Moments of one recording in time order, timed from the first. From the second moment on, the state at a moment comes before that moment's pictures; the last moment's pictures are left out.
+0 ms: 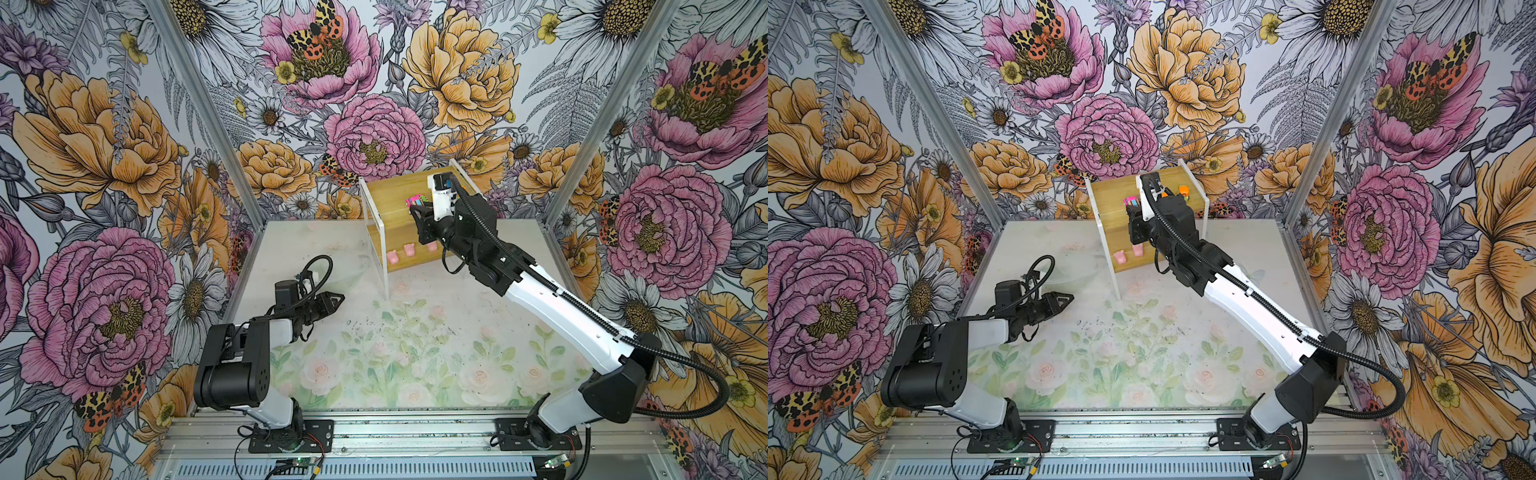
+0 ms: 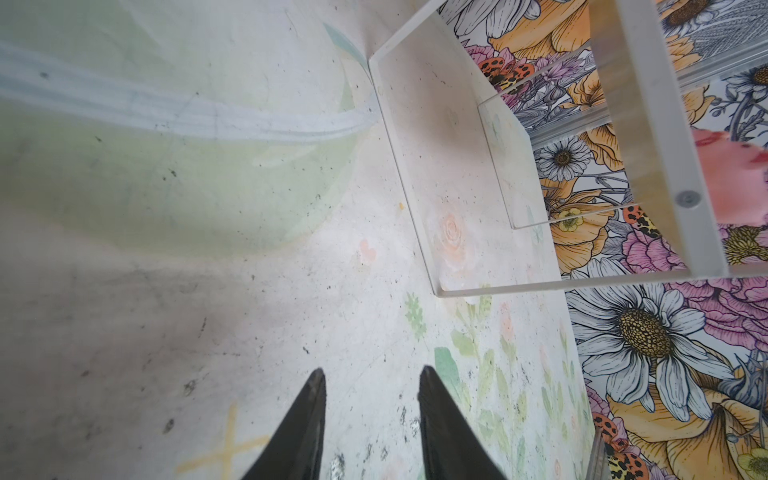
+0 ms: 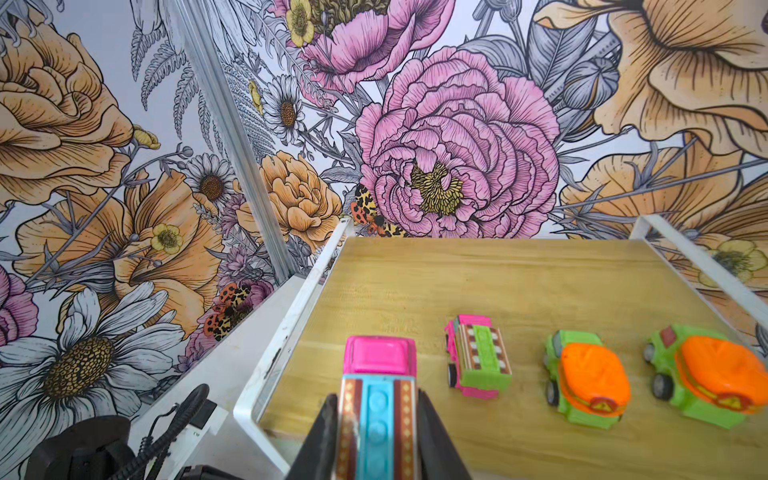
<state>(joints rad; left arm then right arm) 0.07 1.55 0.52 0.34 0.70 -0.48 0.70 1.56 1.64 -0.25 0.17 0.15</state>
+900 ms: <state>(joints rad) 0.07 1.55 0.52 0.34 0.70 -0.48 0.74 1.78 1.86 -0.38 0.23 0.20</state>
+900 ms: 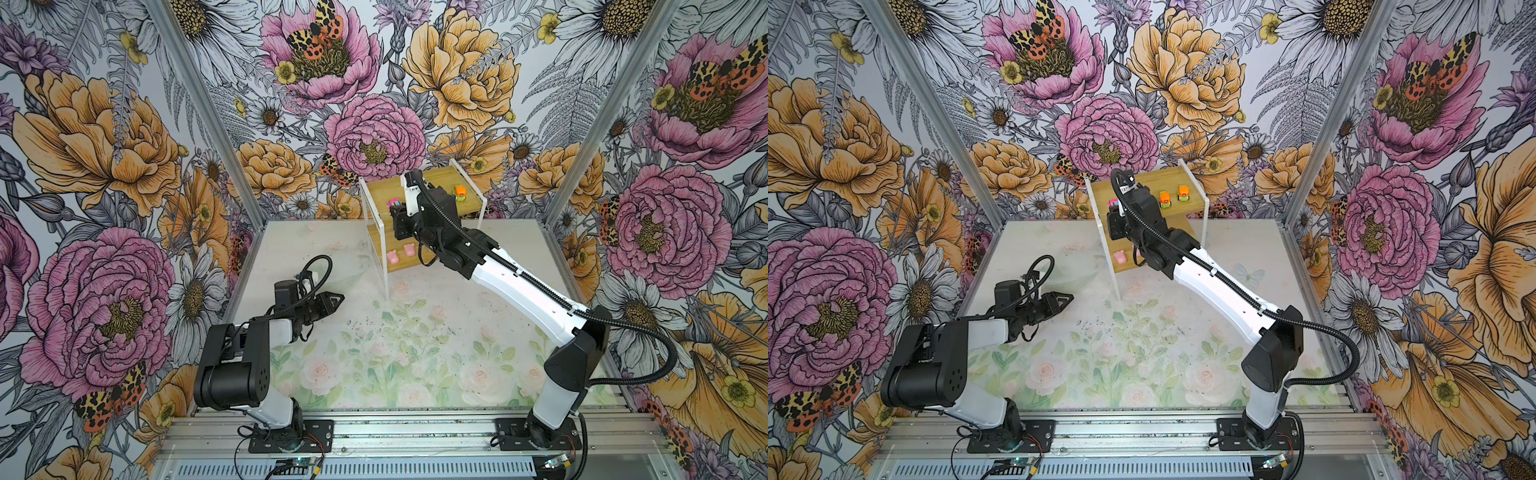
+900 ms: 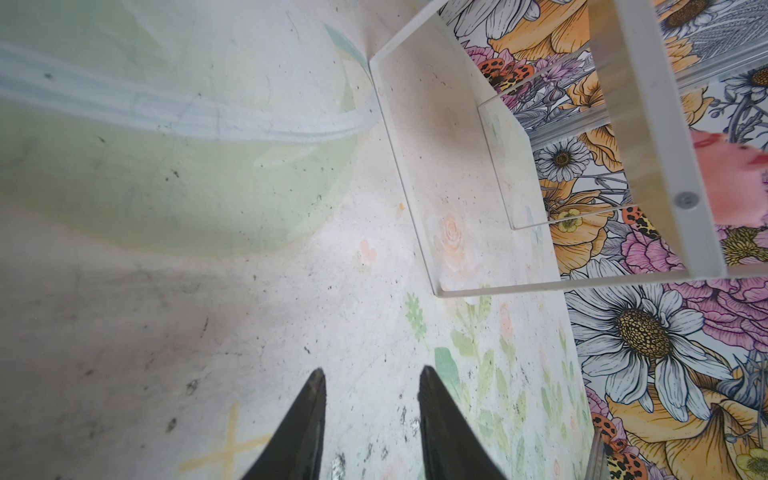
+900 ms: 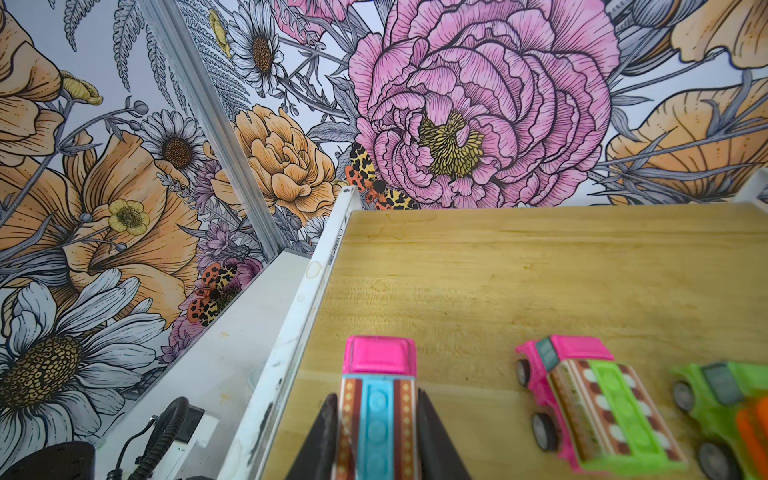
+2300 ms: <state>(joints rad) 0.07 1.55 0.52 0.34 0.70 -0.48 0.74 1.80 1.87 -0.39 0.26 0.19</state>
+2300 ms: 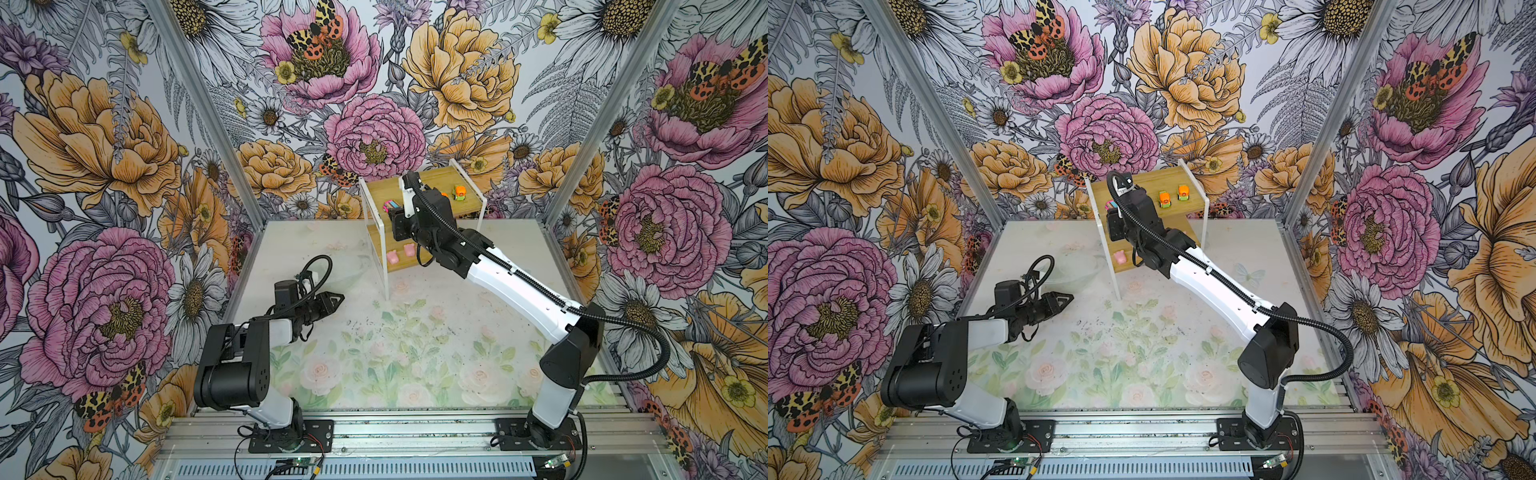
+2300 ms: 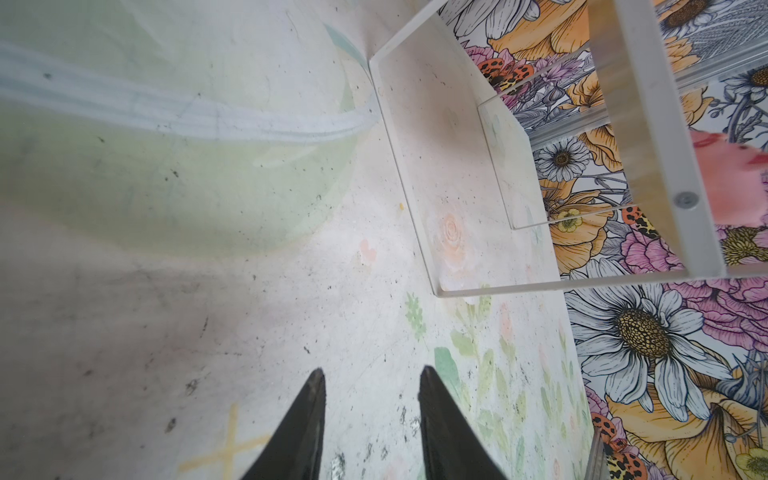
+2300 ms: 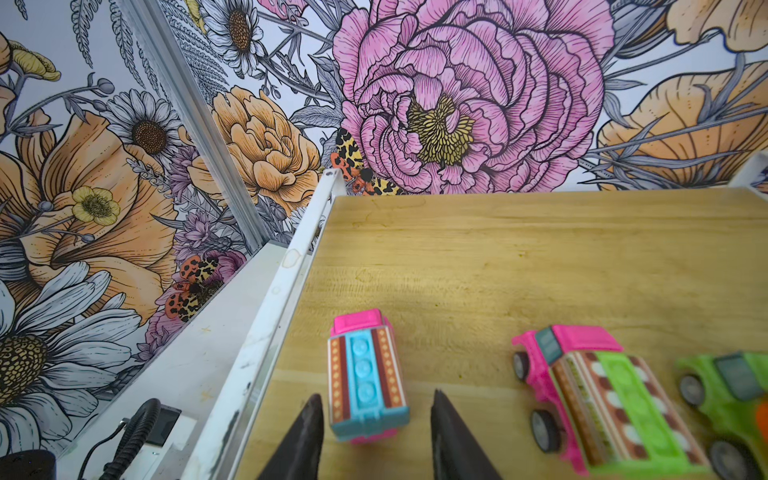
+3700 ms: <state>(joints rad) 0.14 1.19 0.57 0.29 0.53 -0.44 0.04 1.09 0.36 0.34 -0.01 -0.06</state>
